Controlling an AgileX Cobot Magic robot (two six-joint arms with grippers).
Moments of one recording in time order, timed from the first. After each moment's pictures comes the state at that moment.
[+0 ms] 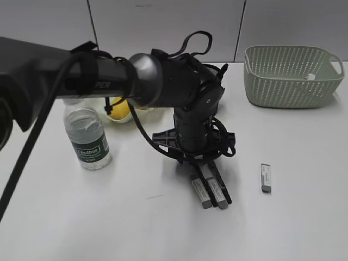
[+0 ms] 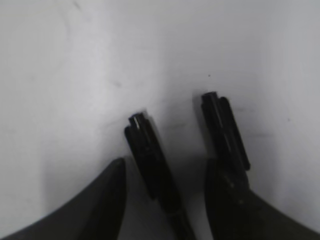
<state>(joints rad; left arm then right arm) -0.88 2.33 -1.75 0.20 0.86 -0.97 0.44 -0.01 -0.51 -0.01 1.04 0.06</state>
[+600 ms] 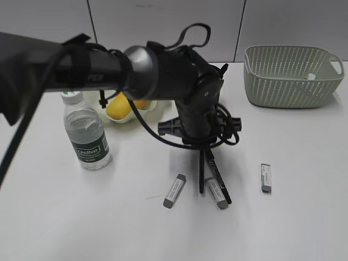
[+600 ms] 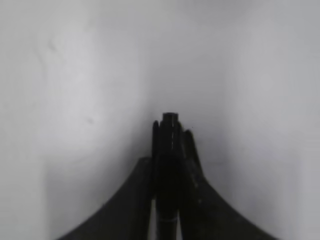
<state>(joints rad) -0.88 2.29 -1.75 0.25 0.75 -1.00 0.44 -0.01 -0.51 -0.01 1.04 0.06</state>
